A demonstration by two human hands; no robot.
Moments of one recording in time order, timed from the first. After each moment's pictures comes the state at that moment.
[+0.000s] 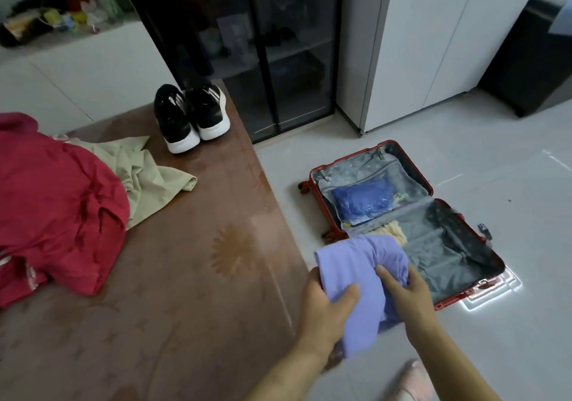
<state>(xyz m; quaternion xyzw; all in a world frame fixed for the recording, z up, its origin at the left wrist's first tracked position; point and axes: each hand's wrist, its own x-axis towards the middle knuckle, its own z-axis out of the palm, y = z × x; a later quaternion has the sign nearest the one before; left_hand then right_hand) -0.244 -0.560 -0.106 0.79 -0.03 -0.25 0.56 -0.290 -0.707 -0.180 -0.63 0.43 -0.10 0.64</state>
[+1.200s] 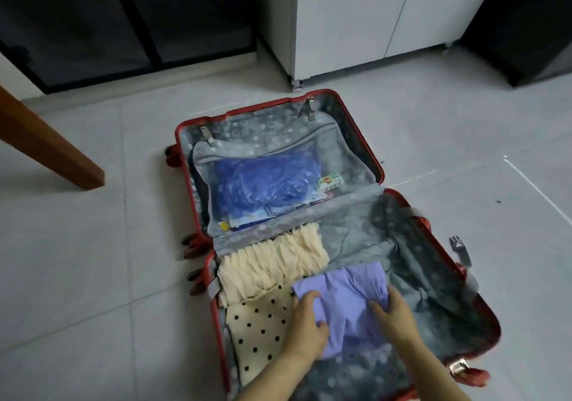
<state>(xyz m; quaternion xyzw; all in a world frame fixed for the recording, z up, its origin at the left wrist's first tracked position) -0.201 -0.960 -0.746 0.84 -0.08 -0.37 0.38 -0.268 -1.133 -0.754 -0.77 0.45 0.08 0.45</state>
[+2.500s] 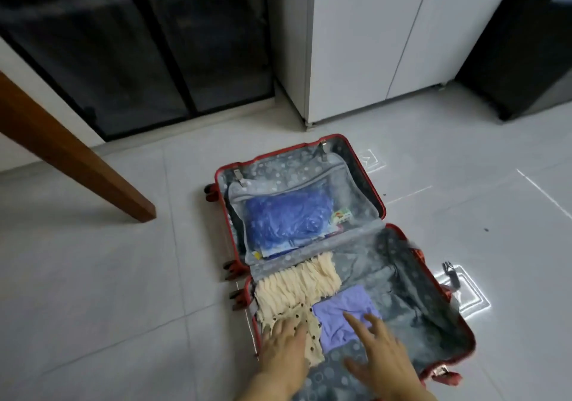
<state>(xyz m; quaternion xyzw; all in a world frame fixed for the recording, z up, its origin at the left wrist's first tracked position) -0.177 -0.878 -0.563 0.92 -0.28 -0.28 0.03 -0.274 -1.057 -0.568 -0.94 0.14 0.23 0.22</state>
